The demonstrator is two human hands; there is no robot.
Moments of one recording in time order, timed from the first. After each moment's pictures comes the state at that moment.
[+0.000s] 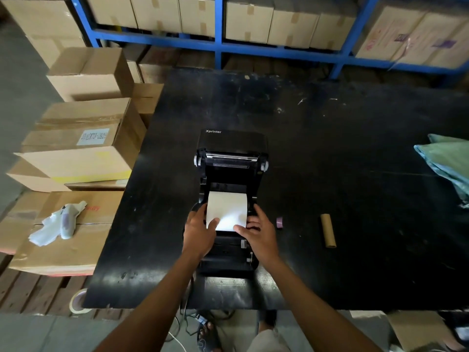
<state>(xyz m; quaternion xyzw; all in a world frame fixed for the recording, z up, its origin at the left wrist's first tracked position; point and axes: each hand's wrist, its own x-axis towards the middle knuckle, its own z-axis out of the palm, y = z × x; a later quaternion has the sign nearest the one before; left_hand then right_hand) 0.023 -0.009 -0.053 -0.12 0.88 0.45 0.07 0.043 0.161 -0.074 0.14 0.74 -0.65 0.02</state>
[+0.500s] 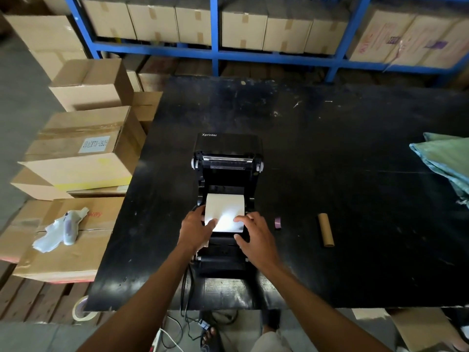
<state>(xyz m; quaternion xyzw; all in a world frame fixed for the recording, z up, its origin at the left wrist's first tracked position) 0.014 -0.018 -0.038 -0.08 0.90 0.42 0.11 0.058 0.163 -0.062 -0.06 0.94 -0.34 -0.06</state>
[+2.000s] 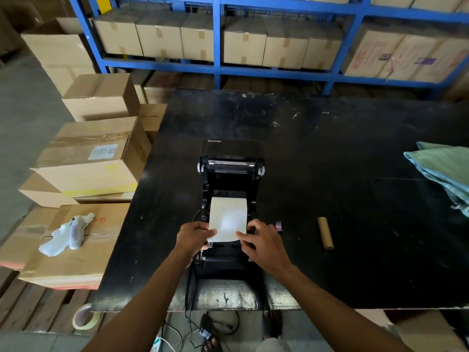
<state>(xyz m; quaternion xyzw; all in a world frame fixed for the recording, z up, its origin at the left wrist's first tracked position) 0.034 -0.036 -0.036 -0.21 0.77 0.58 0.18 0.068 0.180 -0.054 -0.17 0.96 -0.19 -0.12</state>
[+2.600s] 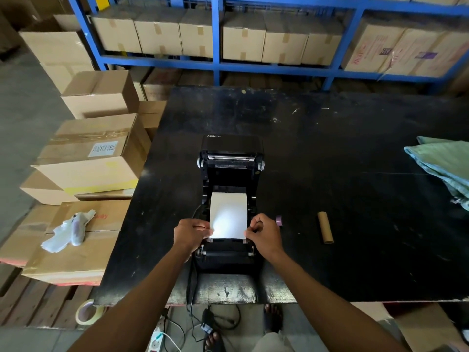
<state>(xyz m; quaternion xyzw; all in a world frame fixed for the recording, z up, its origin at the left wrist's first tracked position) 0.036 -0.044 -0.046 -0.18 0.83 0.51 0.13 0.058 0.170 -0.055 0.13 0.86 -0.50 0.02</state>
